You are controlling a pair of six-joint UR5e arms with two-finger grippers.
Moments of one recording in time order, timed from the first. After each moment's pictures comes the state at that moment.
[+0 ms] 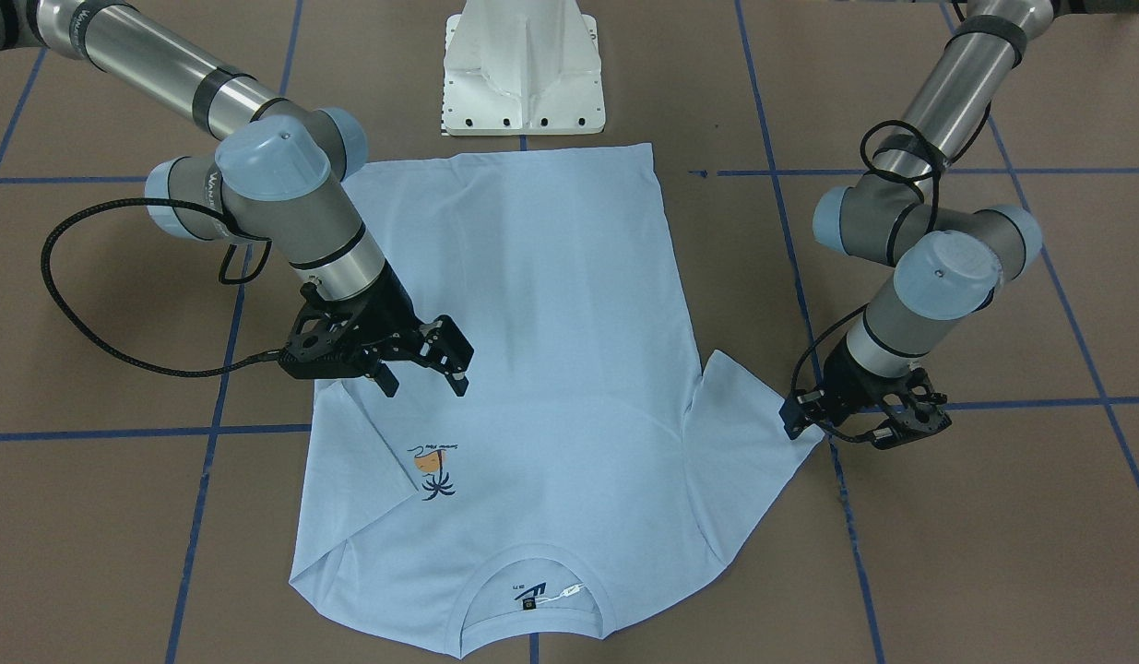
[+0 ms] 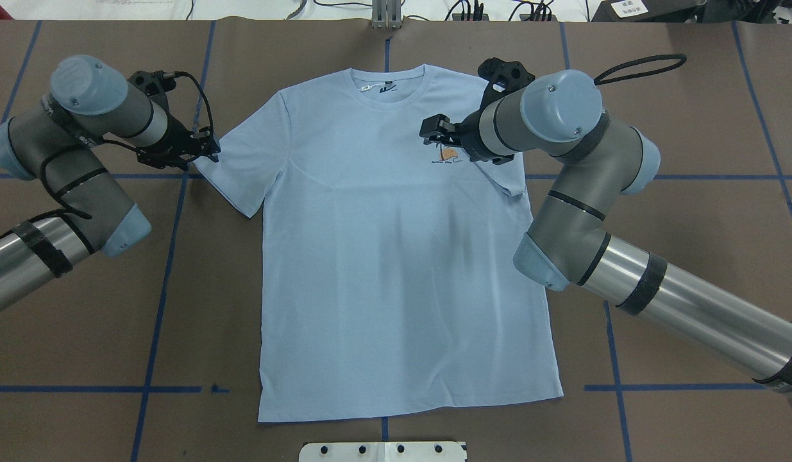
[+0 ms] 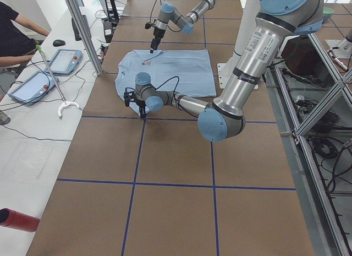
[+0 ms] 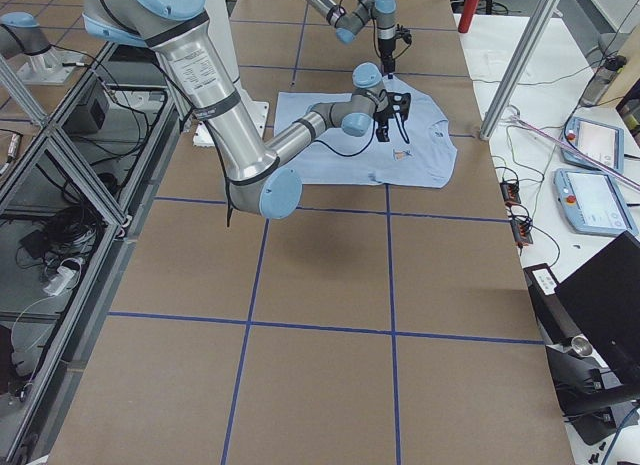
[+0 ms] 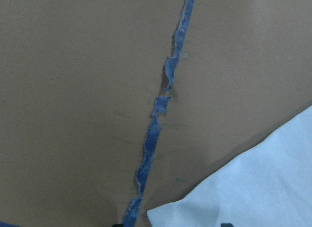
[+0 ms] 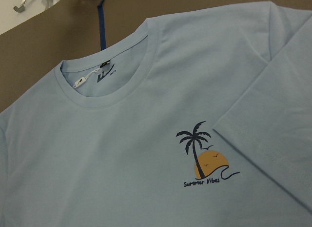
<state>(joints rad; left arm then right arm) -0.86 -2.06 -1.28 -2.16 -2.02 -1.23 0.70 -0.95 1.48 -0.99 1.82 1.43</state>
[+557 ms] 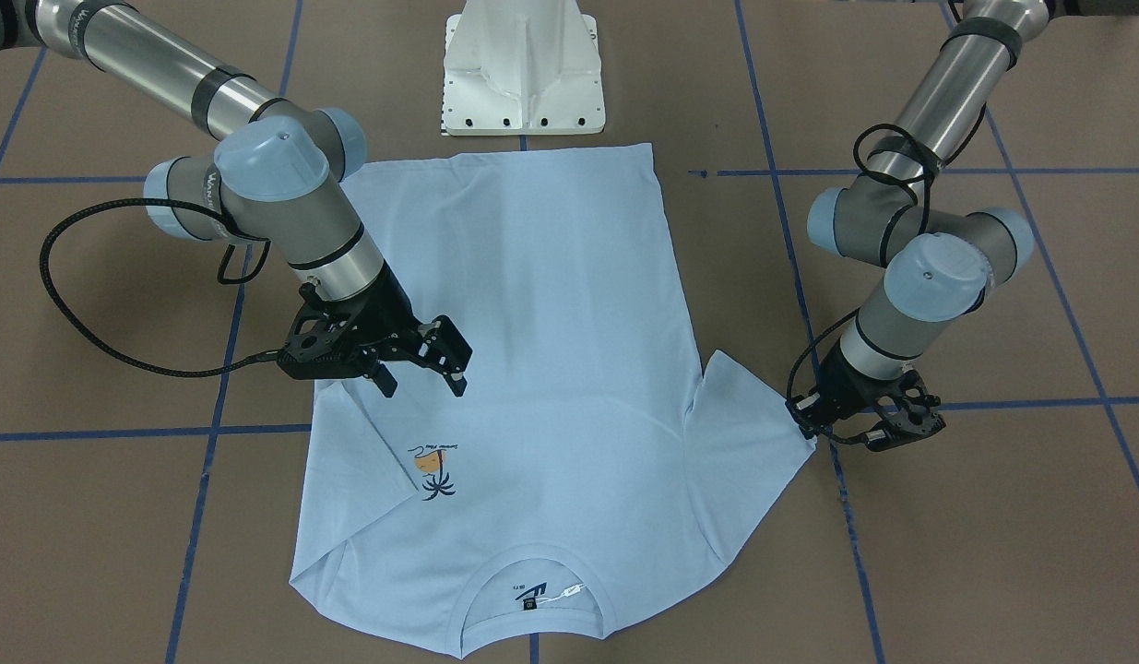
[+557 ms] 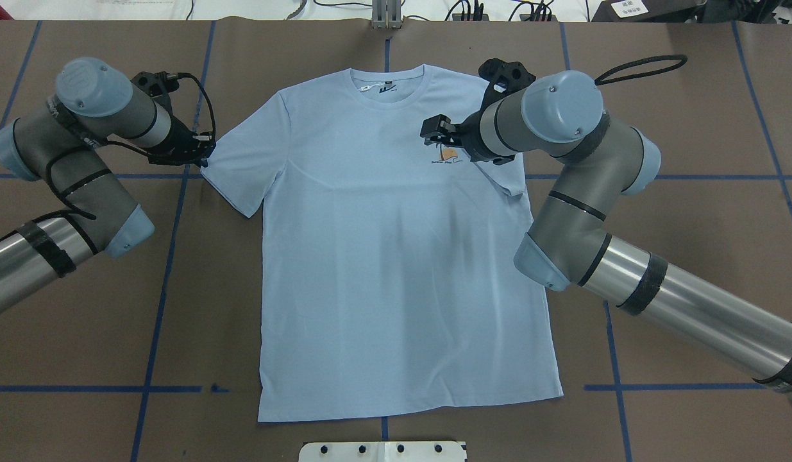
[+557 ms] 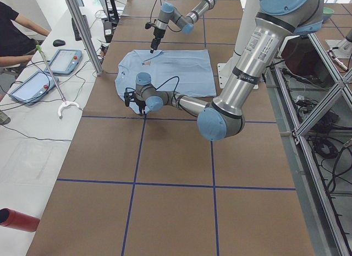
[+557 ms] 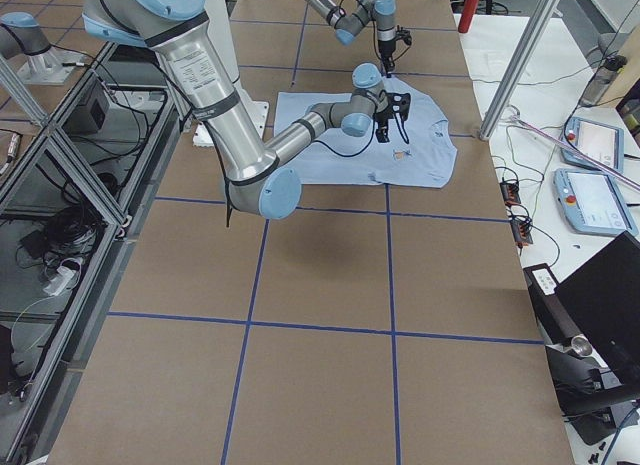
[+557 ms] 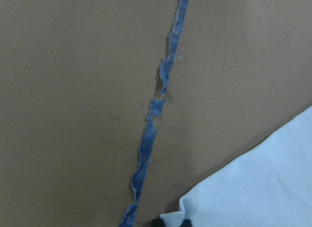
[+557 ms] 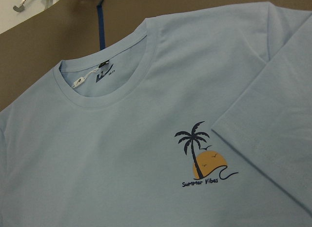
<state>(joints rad) -0.86 -2.07 -1.26 -2.16 -2.01 -1.23 0.70 -0.96 1.49 -0.99 1.82 1.43</state>
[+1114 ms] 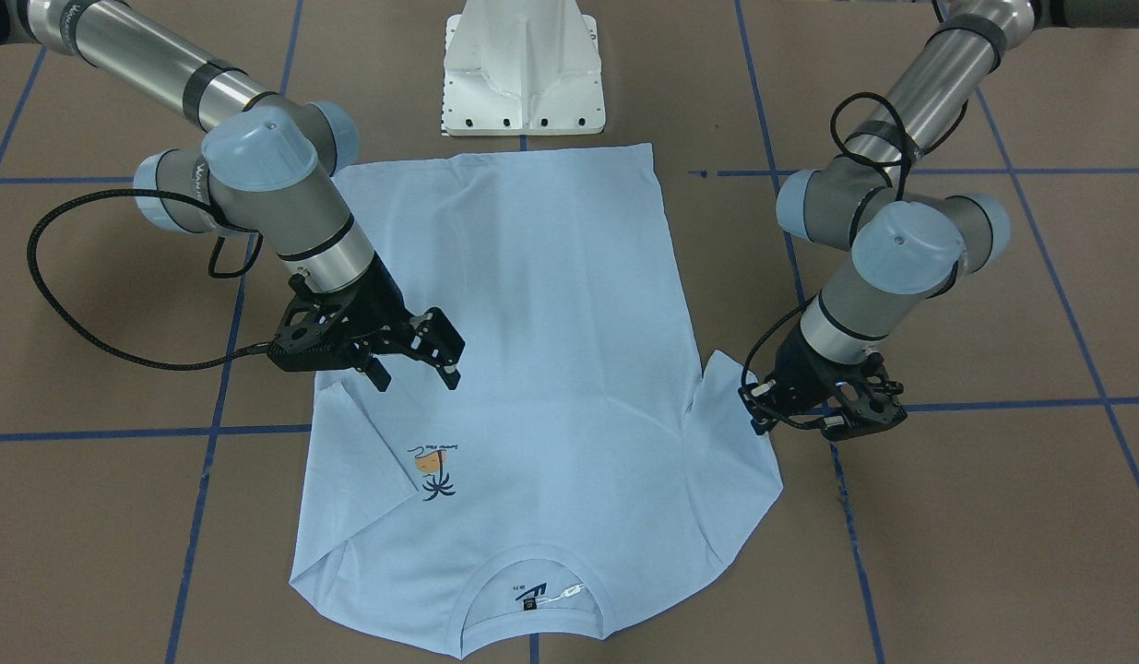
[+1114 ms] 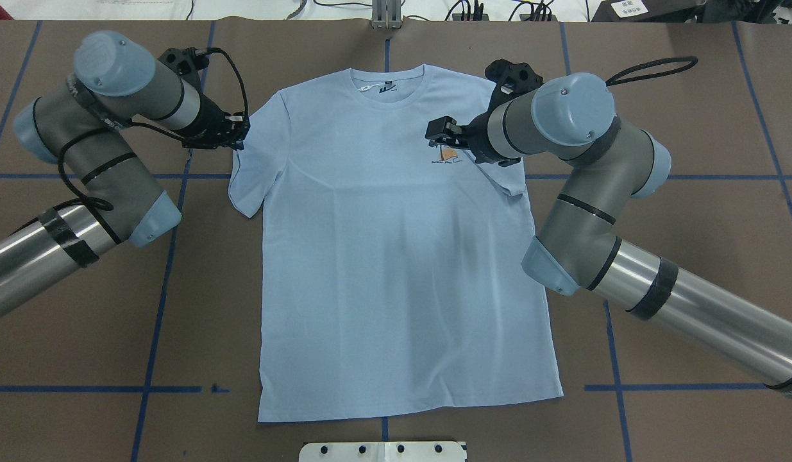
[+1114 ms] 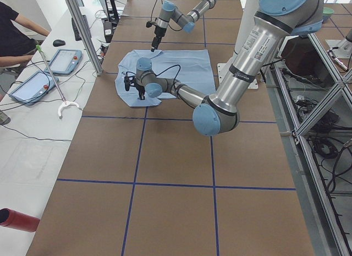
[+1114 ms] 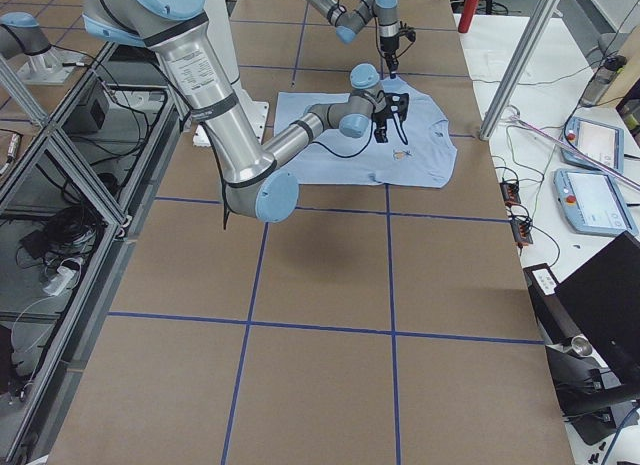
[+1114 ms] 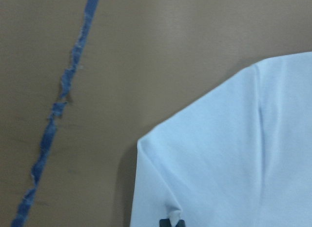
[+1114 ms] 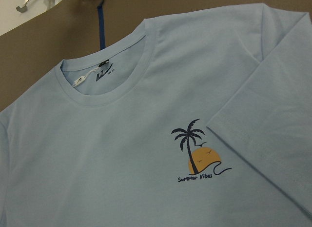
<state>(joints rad) -0.84 -2.15 -1.36 -2.13 -2.03 -1.30 0.70 -0.98 1.52 -0.99 1.82 1.43</state>
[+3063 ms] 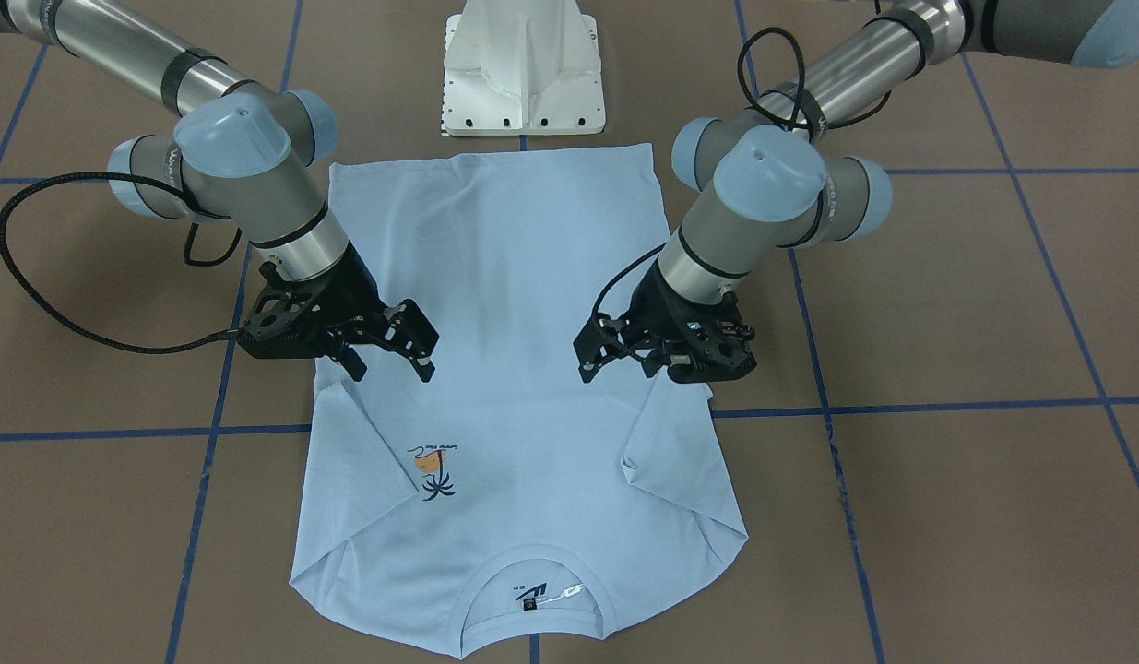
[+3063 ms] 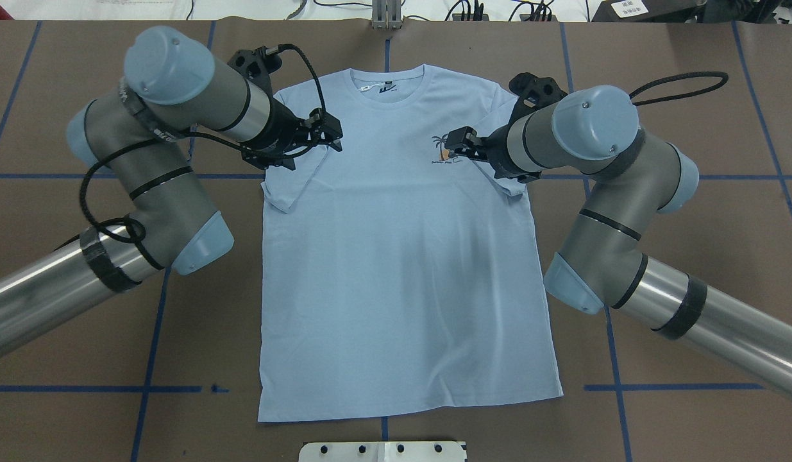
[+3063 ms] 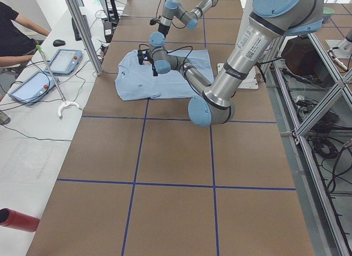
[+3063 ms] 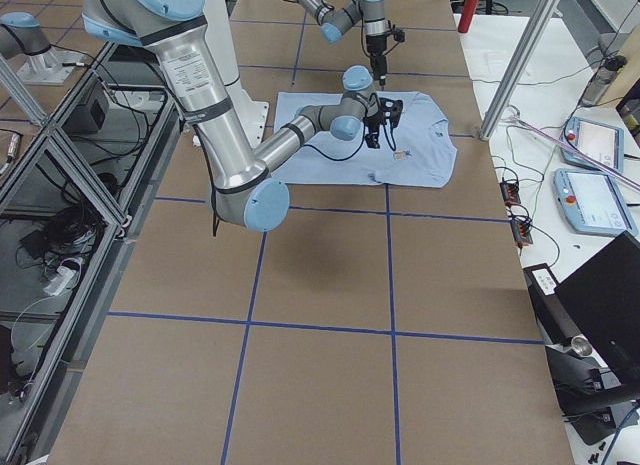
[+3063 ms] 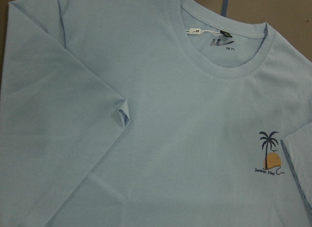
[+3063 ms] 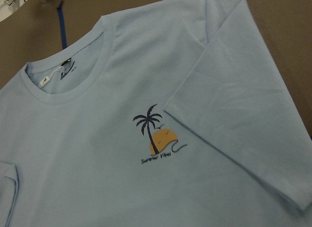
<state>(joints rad) -0.75 -2.18 -1.60 -2.07 -2.06 -1.45 0.67 -1.09 1.68 -1.12 1.81 1.56</state>
